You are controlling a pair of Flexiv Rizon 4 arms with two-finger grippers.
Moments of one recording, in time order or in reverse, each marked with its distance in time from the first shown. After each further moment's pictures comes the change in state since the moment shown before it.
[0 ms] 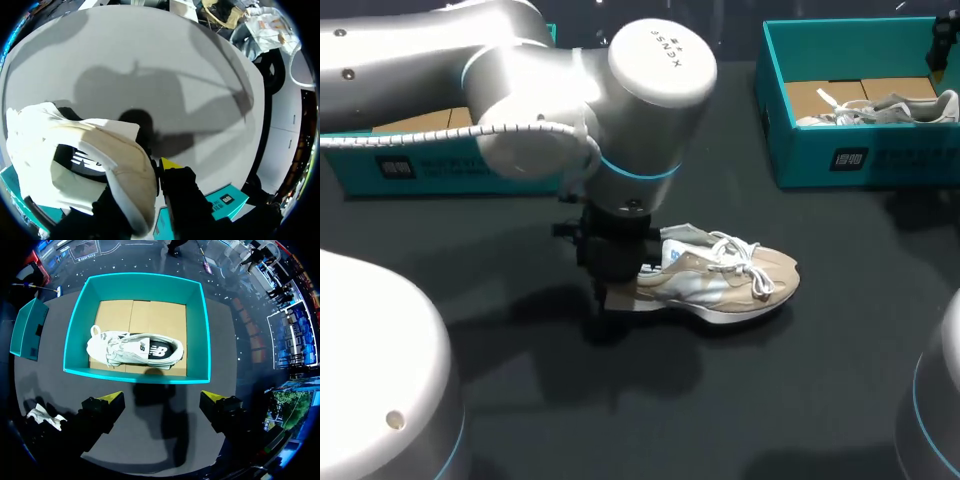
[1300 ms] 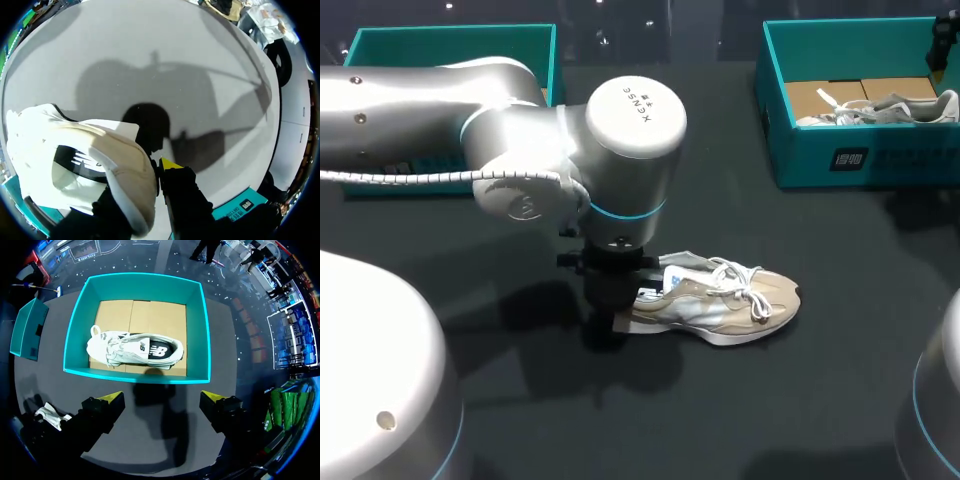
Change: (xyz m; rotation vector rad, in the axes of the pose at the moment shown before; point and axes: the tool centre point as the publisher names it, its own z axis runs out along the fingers) left arm -0.021 -0.008 0.060 -0.001 -0.091 0.058; right arm 0.000 0.000 0.000 0.000 0.000 0.000
